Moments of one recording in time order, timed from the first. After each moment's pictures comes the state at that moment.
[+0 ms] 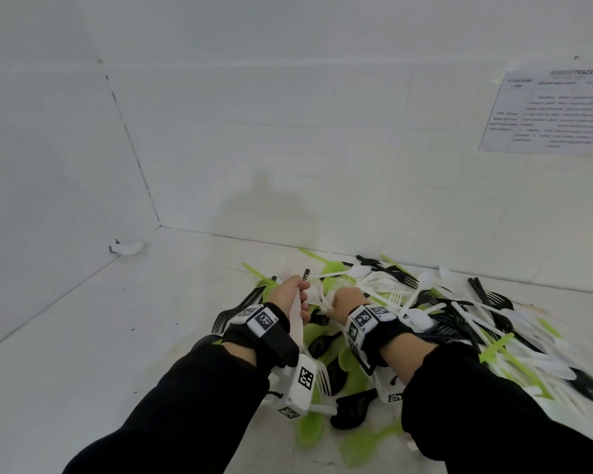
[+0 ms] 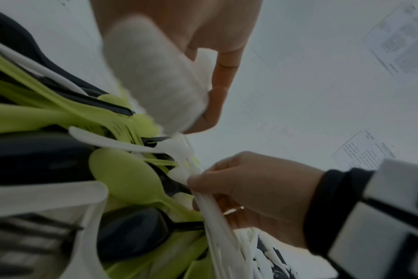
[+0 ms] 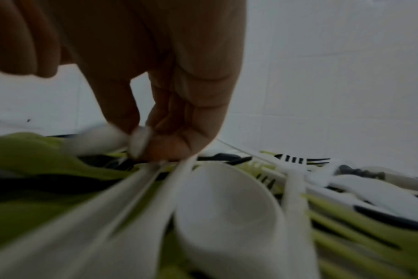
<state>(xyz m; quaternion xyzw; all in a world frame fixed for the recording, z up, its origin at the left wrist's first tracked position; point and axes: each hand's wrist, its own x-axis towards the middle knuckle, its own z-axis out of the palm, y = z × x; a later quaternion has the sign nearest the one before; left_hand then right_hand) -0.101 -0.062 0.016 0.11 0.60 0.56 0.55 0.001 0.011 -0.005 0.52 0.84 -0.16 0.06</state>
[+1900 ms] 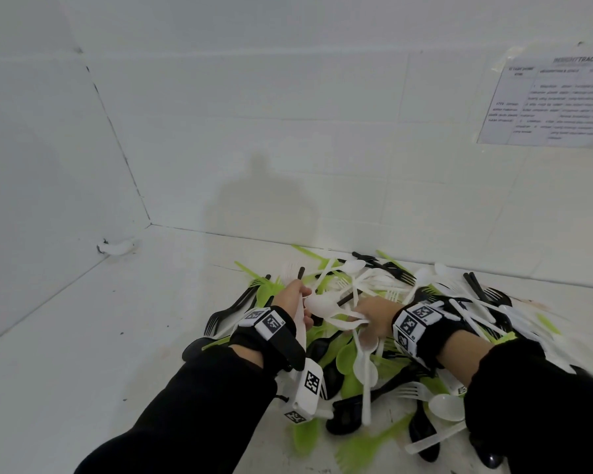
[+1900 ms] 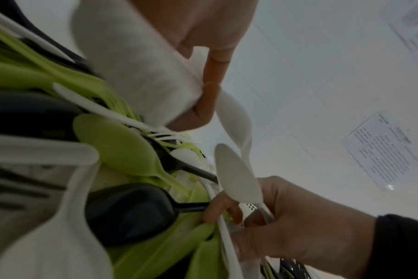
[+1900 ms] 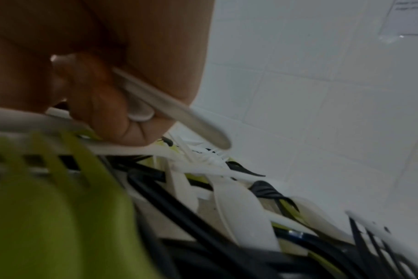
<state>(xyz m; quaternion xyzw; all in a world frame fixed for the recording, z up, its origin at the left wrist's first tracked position) -0.091 -0.047 0.005 0.12 0.63 0.53 0.56 0.062 0.030 0.002 0.34 0.90 -0.16 0.21</state>
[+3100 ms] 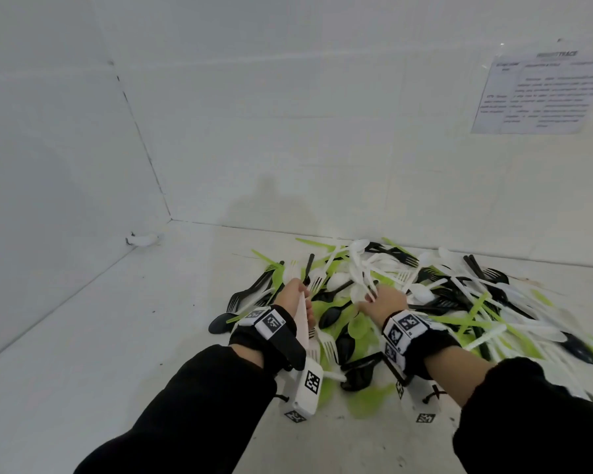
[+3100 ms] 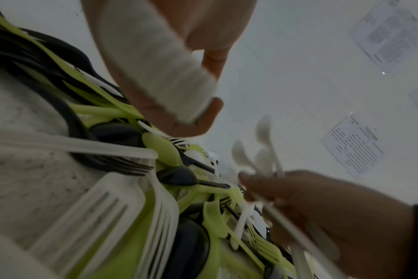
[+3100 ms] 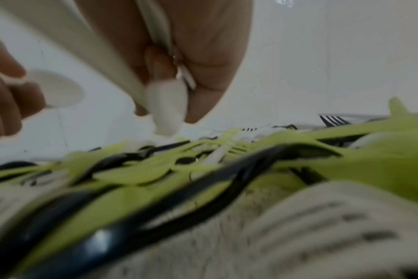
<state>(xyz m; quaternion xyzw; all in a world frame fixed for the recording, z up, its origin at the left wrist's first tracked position) -0.085 -0.107 0.011 0.10 0.61 0.55 0.56 0.061 -0.043 0.003 0.60 0.74 -0.29 -0.09</state>
